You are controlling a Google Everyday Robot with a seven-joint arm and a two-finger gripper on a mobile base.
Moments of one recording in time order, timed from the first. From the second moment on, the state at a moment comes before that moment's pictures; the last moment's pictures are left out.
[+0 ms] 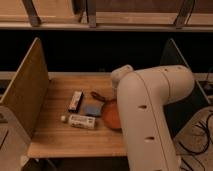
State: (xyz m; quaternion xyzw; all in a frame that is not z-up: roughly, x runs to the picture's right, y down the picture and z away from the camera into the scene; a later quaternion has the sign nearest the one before) arm 0.144 0.137 0.895 -0.31 0.33 0.47 0.76
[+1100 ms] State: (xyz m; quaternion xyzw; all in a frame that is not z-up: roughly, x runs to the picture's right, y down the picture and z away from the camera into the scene) arm 0.235 0.156 0.868 -0.28 0.42 0.48 0.72
